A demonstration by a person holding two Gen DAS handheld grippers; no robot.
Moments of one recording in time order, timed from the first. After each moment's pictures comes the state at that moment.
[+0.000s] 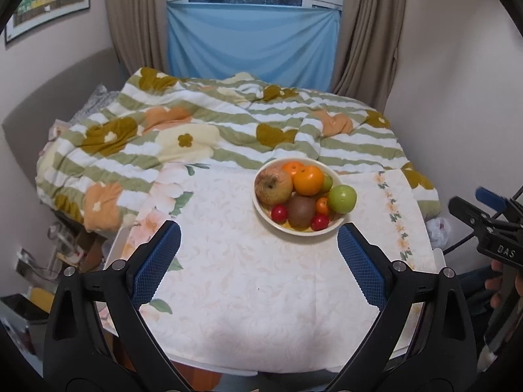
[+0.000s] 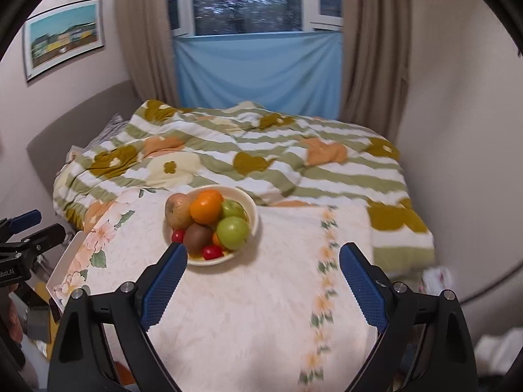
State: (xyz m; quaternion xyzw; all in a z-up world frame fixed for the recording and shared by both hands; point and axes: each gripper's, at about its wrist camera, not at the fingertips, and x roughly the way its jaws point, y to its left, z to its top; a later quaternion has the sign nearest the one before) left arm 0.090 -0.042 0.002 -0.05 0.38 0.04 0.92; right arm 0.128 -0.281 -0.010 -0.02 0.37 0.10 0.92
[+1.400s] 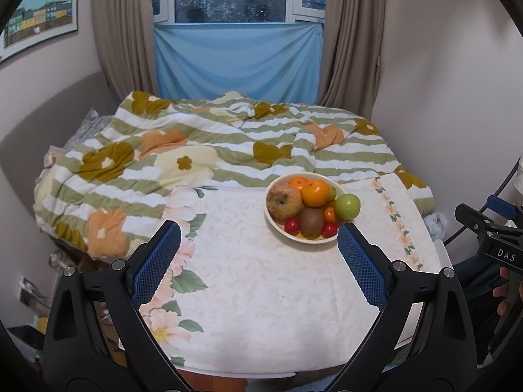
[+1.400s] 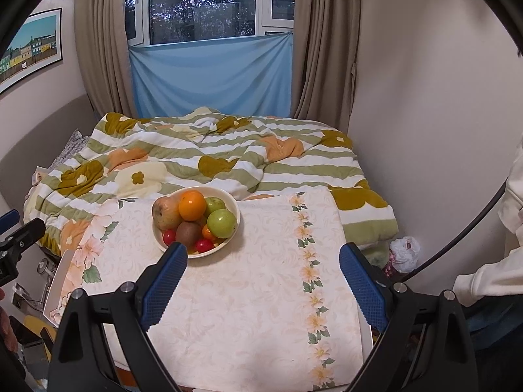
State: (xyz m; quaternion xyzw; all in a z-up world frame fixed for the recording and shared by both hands) left arm 0.075 -0.005 0.023 -0.02 0.34 0.01 0.94; right arm 0.083 -0.250 0.009 -0.01 0.36 0.00 0.93
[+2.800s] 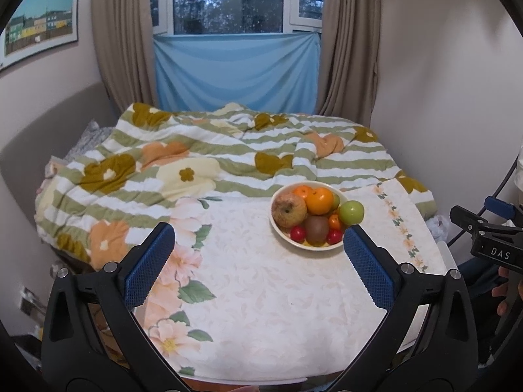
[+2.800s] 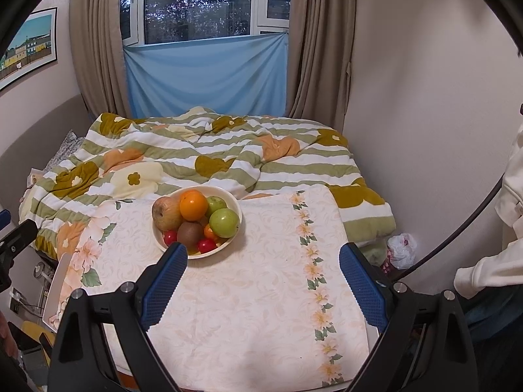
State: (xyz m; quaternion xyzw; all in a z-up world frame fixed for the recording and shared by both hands) left arm 0.071 0.002 0.023 0.00 0.31 0.00 0.95; right arm 0.084 -0.248 0.010 -0.01 0.36 -0.01 0.93
